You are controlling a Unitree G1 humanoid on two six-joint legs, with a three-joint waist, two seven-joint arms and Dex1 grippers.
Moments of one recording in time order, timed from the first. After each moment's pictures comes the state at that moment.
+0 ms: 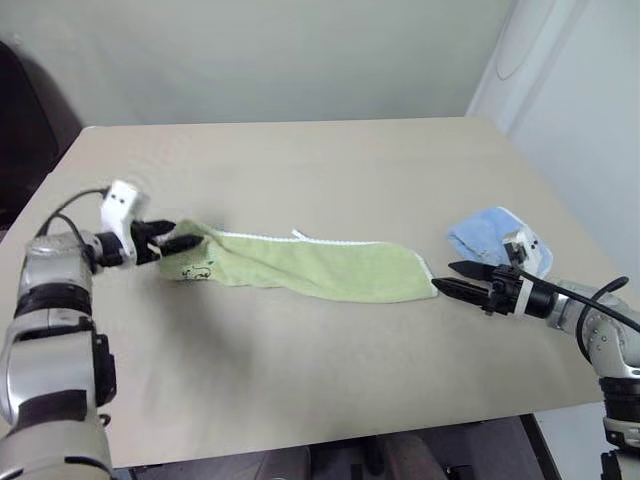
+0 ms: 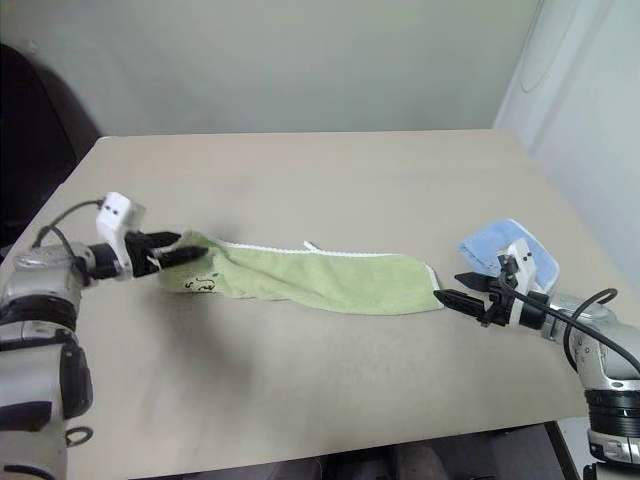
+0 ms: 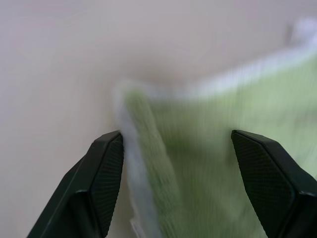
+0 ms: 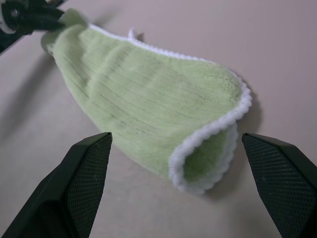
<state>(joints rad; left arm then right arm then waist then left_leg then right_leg) -0.98 0.85 0.18 1.18 -0.11 0.14 -1.14 -0.29 -0.70 -0.21 -0.08 0.64 0.84 0.94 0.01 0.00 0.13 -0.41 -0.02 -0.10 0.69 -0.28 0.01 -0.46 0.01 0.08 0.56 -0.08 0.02</state>
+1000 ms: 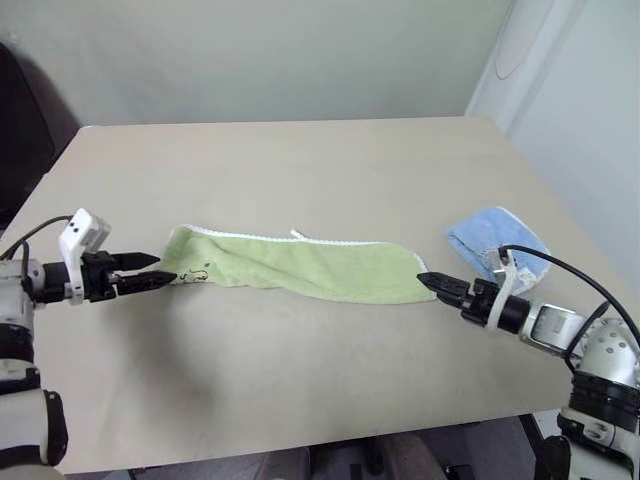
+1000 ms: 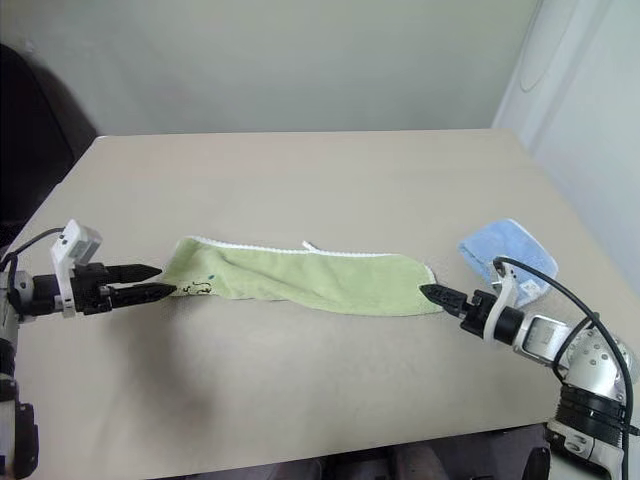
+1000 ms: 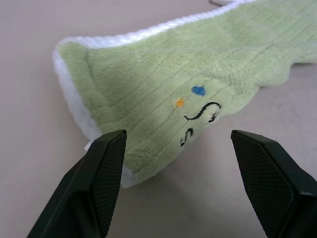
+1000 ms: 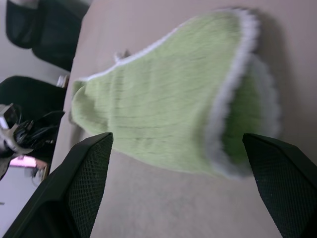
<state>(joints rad) -0.62 1.01 0.17 0.83 -0.22 0.30 -1.43 -0.35 -0.40 -0.55 -0.07 1.07 1.47 0.29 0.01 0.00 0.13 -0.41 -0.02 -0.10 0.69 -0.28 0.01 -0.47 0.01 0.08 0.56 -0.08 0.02</state>
